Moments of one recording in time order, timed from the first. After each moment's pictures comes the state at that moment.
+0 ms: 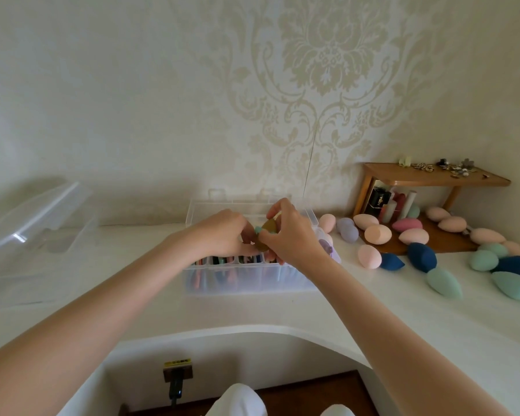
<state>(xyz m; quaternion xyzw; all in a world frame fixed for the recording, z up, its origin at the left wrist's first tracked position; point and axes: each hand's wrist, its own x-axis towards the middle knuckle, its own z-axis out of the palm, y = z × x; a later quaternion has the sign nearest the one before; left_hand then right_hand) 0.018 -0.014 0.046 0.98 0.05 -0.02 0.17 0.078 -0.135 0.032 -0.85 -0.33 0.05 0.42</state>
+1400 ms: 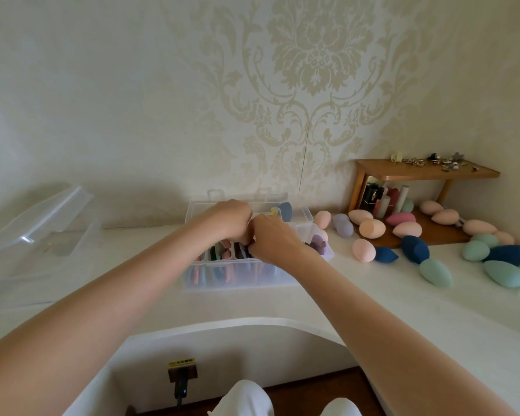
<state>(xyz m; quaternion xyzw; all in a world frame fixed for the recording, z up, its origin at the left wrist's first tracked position) 0.039 -0.027 0.056 0.98 0.18 -0.04 0.06 0.065 -0.119 0.034 -0.90 -0.39 0.03 0.18</state>
